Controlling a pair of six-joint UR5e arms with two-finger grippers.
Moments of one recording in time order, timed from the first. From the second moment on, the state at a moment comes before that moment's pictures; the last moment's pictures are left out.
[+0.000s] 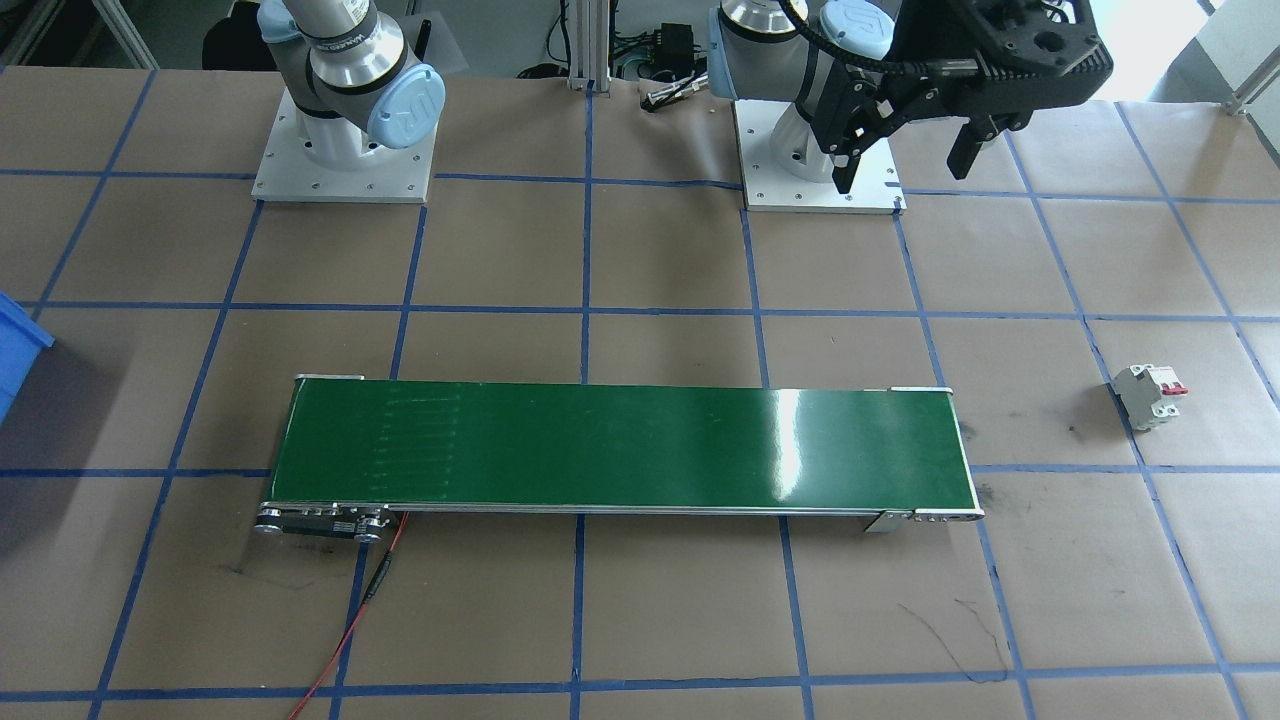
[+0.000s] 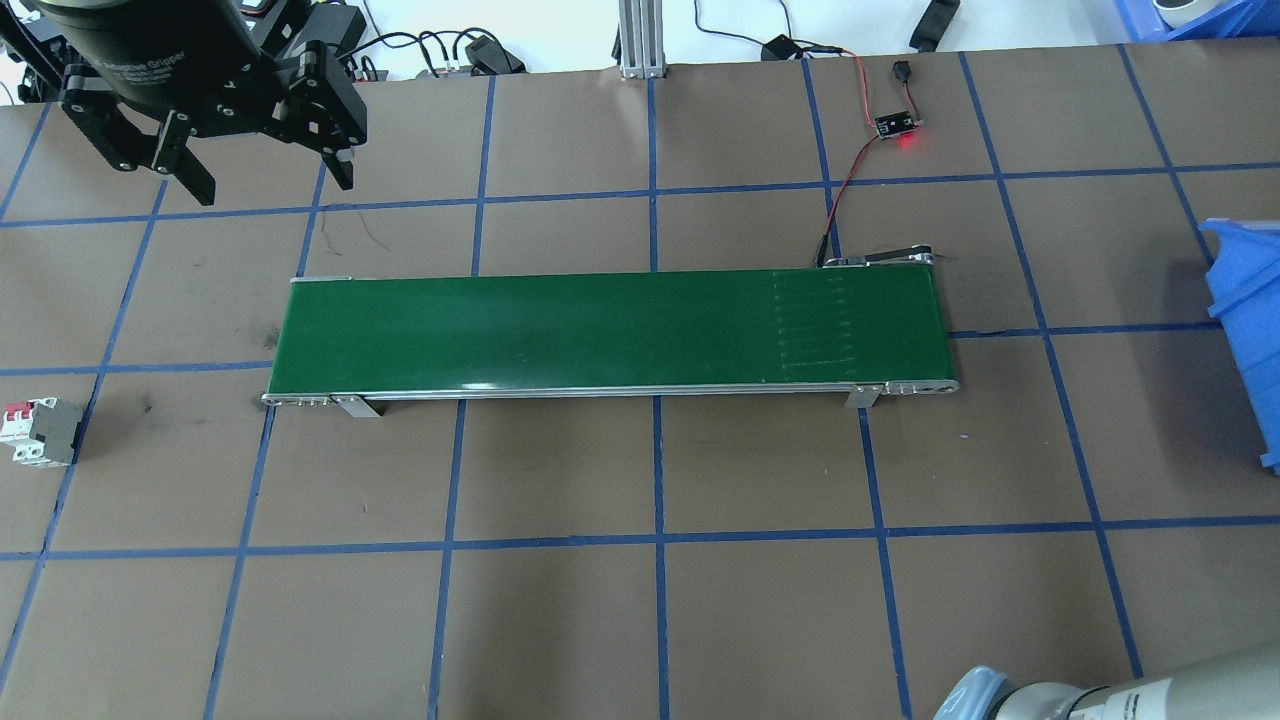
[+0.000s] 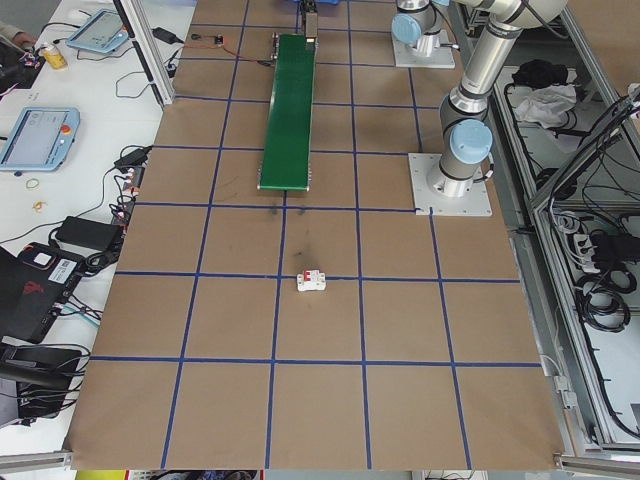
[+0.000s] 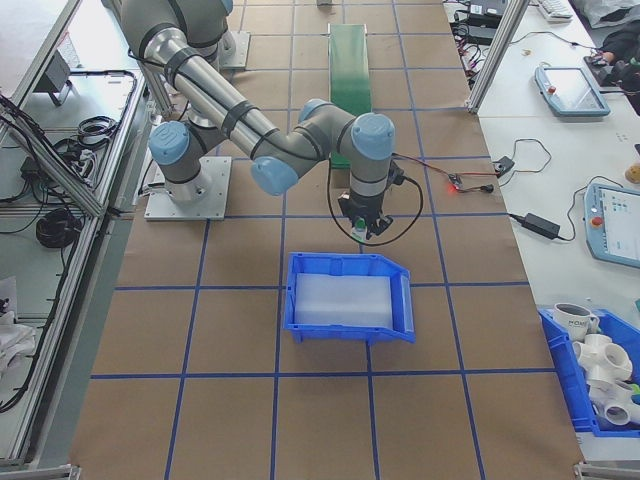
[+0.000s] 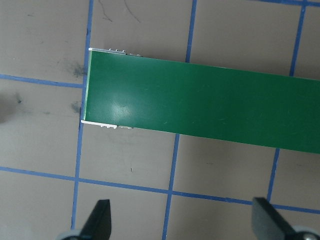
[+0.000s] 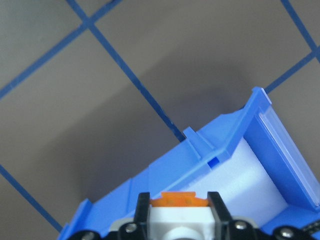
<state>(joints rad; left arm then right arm) -1.61 -1.55 -1.36 -1.76 1.65 -0.18 0.84 -1.34 1.62 -1.93 -1.58 -1.63</state>
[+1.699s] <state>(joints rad) -1.63 -1.57 -1.36 -1.75 1.58 -0.17 0.68 -1.14 1.64 -2.17 -1.51 -2.23</state>
